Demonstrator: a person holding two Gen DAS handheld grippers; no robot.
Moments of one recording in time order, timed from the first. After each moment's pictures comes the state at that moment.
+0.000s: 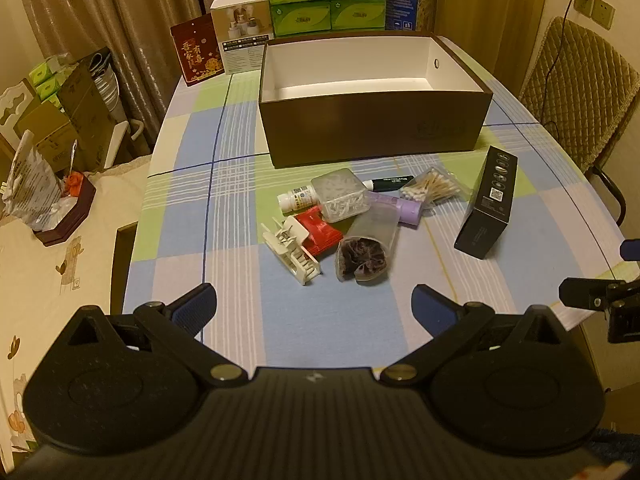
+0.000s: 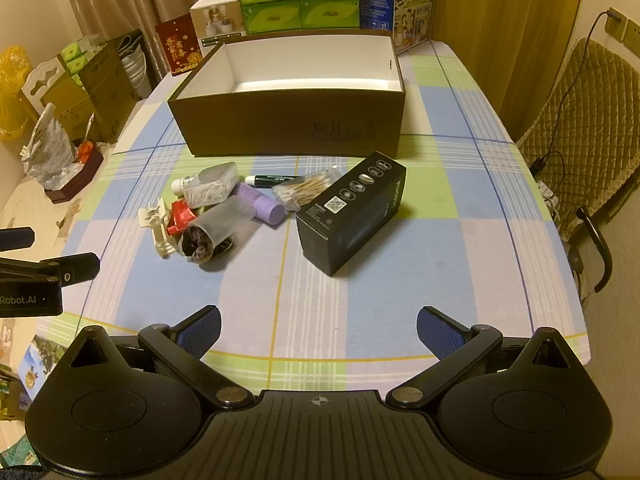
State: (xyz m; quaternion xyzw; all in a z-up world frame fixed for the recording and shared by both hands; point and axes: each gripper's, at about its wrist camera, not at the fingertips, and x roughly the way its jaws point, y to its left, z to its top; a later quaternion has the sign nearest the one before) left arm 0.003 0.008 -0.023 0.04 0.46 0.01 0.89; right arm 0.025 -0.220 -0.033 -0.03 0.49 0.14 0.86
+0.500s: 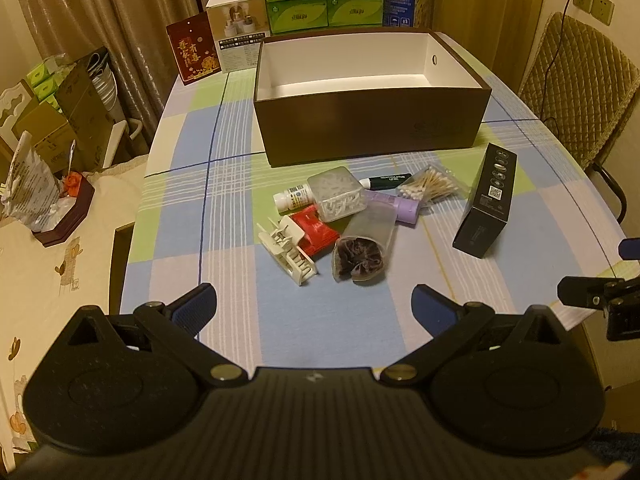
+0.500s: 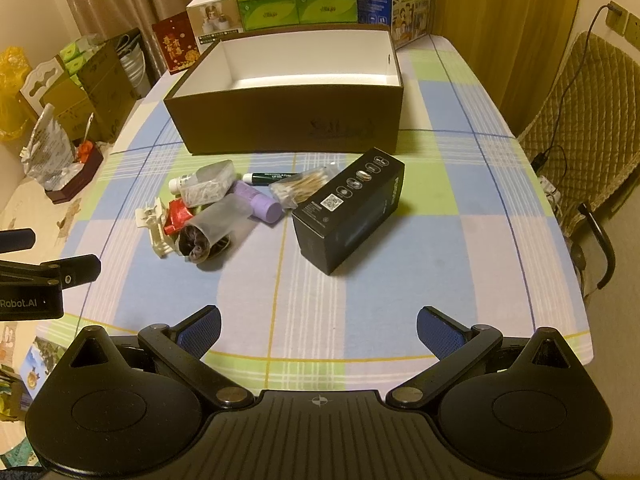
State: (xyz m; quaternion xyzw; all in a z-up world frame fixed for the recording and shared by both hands) left arm 0.009 0.002 -0.024 0.04 0.46 0.01 0.88; right arm 0.031 -0.224 -0.035 -0.03 0.50 0.14 0.86
